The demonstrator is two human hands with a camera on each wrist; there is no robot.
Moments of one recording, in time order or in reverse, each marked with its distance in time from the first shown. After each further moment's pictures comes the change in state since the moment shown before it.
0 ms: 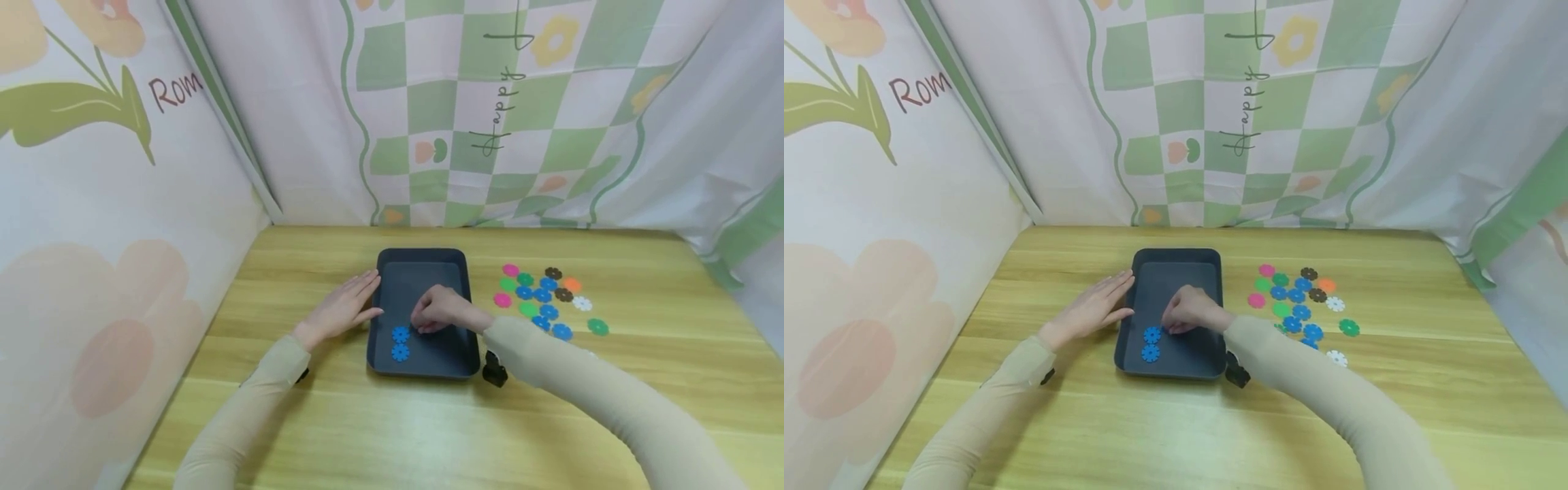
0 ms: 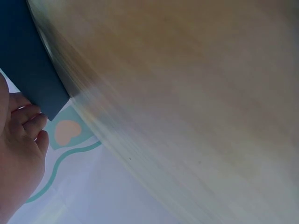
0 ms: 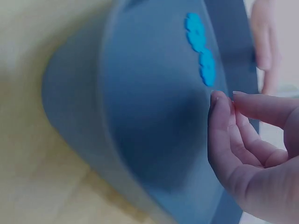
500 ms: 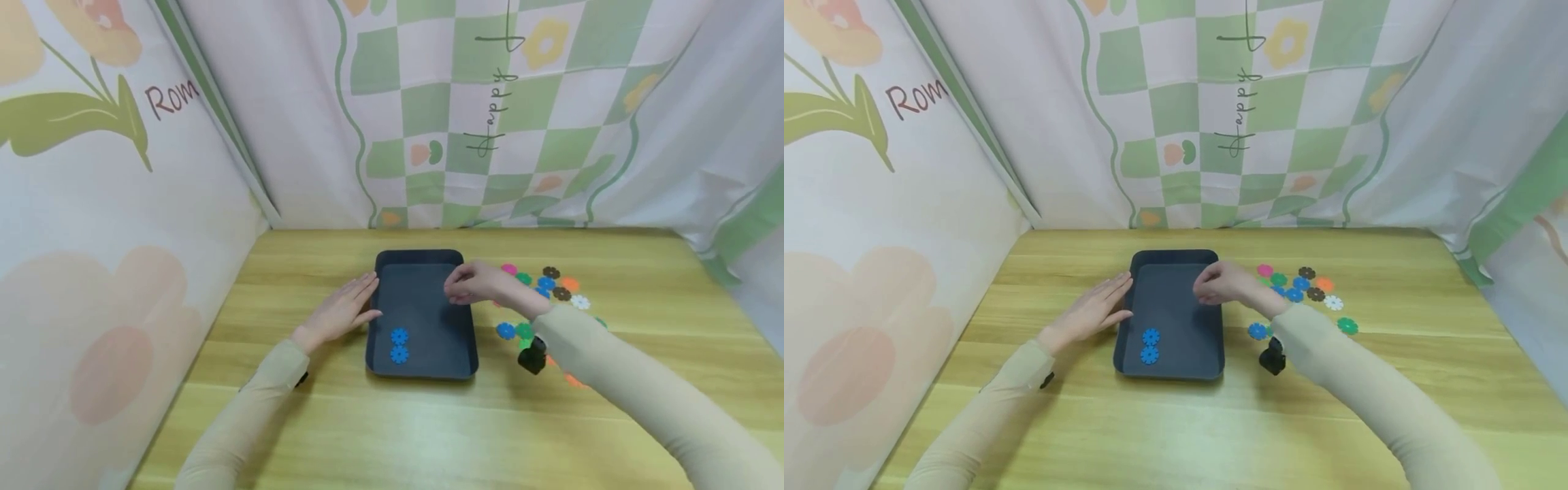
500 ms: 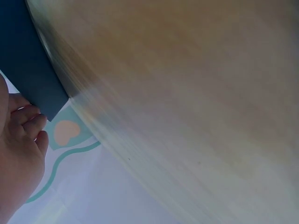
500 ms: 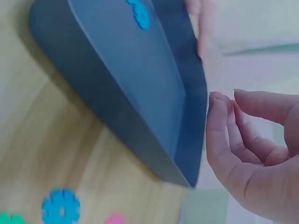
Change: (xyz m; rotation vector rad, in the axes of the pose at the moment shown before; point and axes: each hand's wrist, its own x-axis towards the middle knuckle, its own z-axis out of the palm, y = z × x) left_hand 0.000 0.000 0.001 0.015 0.007 0.003; right_hand -0.032 0.012 -0.071 0.091 0.020 -0.096
